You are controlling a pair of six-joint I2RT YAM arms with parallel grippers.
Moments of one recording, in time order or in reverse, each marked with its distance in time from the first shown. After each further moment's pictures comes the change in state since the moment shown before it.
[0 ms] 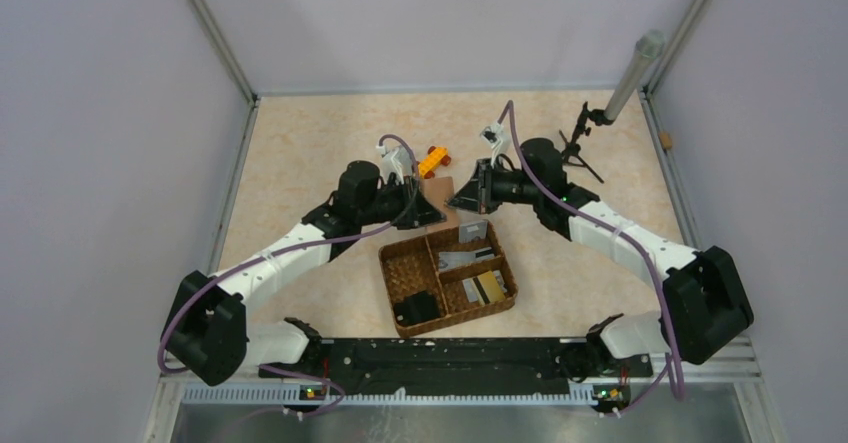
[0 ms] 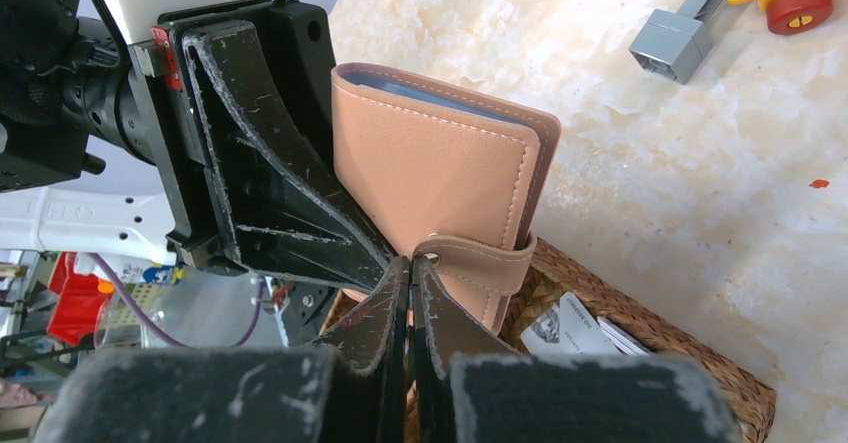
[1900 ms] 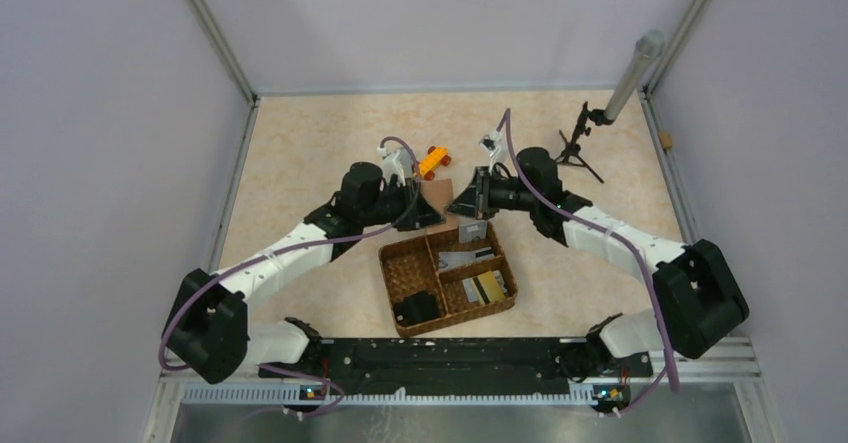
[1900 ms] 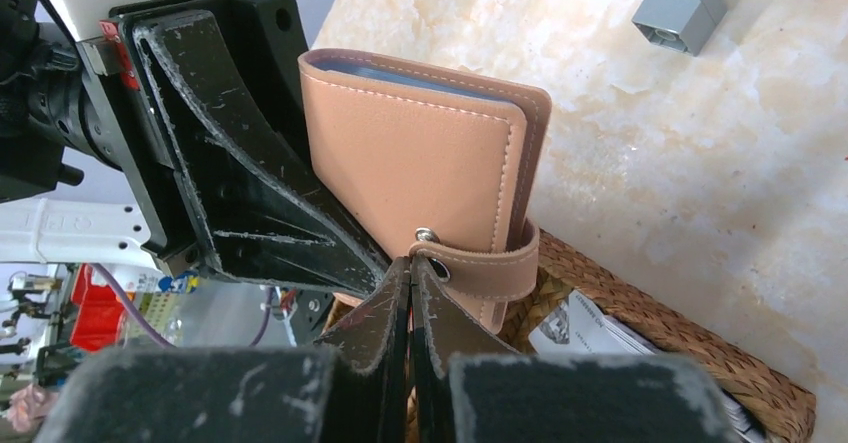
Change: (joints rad) left arm -0.011 0.007 0.000 -0.020 -0.032 0.010; right arm 0.008 0.030 -0.072 0.105 0.012 0.068
